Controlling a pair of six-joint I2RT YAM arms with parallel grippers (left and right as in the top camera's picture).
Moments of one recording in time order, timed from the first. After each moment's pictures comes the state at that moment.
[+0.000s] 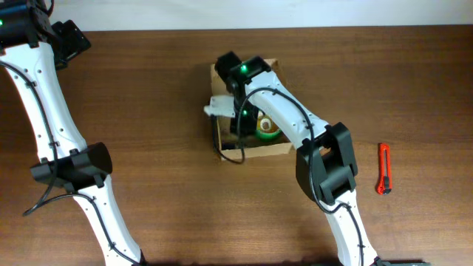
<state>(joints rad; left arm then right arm) 0.27 2.43 3.01 -1.66 -0.16 -0.40 0.56 2.38 2.18 -1.31 -0.04 -0.86</state>
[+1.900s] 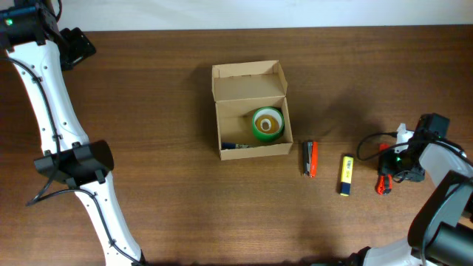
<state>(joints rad) 0.27 2.50 3.01 -1.67 -0.16 -0.40 -0.50 1.73 0.94 -0.61 0.01 -0.26</state>
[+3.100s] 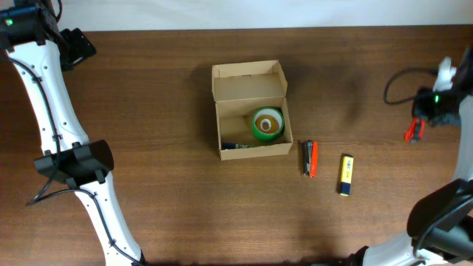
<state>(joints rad) 0.27 2.50 3.01 -1.68 -0.16 -0.40 -0.42 1.79 1.74 -1.19 -0.03 -0.12</state>
